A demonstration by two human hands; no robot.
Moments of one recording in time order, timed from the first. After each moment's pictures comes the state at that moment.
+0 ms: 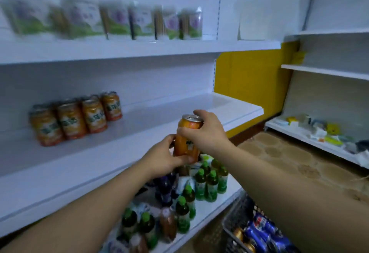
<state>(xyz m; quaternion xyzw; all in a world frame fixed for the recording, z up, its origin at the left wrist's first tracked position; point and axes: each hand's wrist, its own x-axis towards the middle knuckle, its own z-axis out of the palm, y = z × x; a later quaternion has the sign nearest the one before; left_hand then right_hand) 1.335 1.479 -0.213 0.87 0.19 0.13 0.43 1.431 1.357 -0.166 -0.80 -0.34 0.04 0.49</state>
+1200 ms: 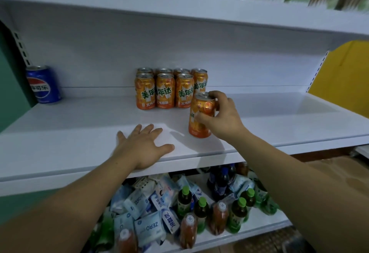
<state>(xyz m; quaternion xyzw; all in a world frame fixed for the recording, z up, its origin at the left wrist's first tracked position) 1.152 1.636 -0.245 0.87 0.48 -0.01 0.08 1.357 1.549 -0.198 -0.72 -0.49 0.11 0.48</state>
